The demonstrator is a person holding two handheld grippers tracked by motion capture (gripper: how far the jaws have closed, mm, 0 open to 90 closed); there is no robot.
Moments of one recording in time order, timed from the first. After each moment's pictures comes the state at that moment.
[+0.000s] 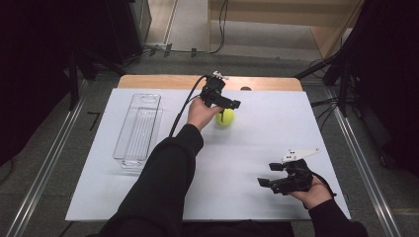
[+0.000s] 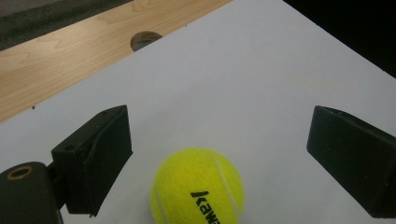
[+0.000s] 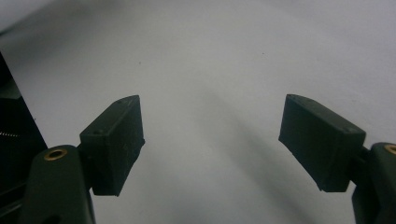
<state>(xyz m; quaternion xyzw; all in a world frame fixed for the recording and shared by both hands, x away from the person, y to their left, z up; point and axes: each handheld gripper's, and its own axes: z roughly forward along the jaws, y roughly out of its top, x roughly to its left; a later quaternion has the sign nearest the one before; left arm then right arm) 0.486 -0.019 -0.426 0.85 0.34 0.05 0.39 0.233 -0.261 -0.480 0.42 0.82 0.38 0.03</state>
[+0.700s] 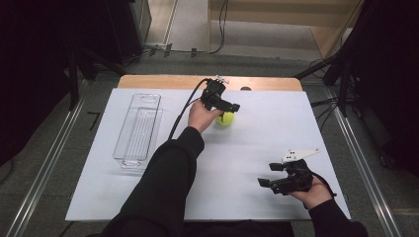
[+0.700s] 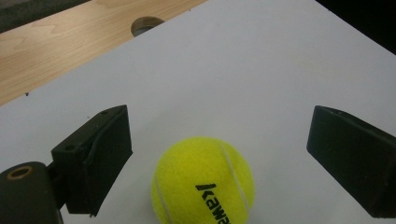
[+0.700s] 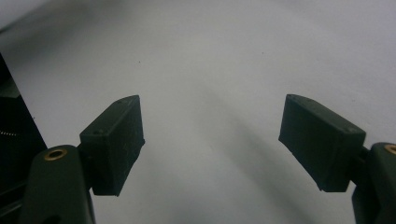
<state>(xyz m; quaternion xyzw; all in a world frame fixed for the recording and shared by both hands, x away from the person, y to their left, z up) 0.486 -0.020 -0.441 0.86 0.34 0.05 0.38 0.233 -0.261 -0.480 0.42 0.83 0.38 0.03</state>
